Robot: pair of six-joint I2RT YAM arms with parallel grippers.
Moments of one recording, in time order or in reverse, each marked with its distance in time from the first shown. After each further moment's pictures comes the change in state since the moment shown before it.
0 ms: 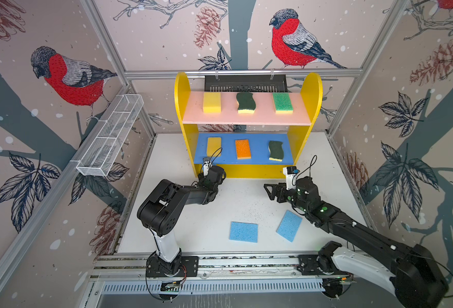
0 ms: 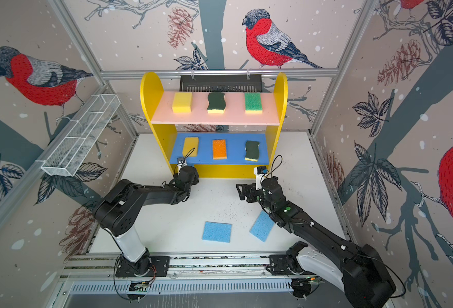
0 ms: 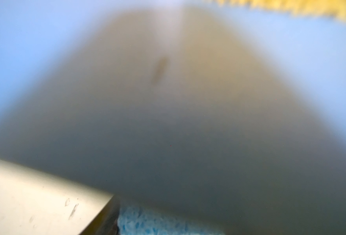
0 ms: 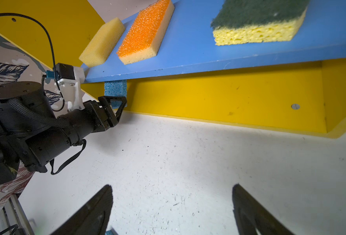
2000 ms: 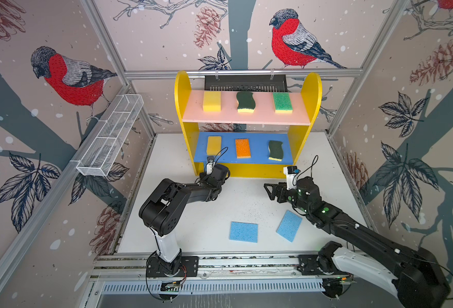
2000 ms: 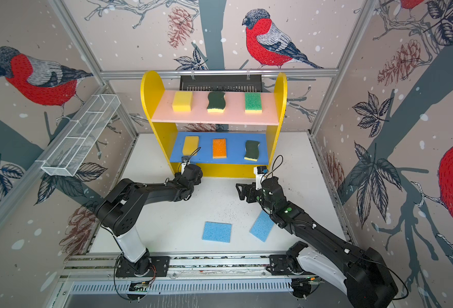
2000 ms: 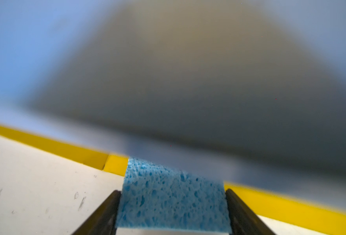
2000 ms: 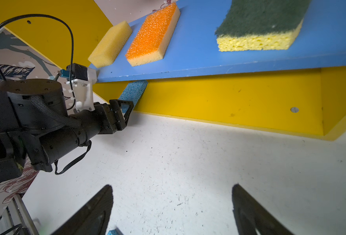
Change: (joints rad) left arm -0.029 0.011 0.080 -0.164 -0.050 0.025; right arm 0.019 -0.032 0.013 -0.029 0.020 0.004
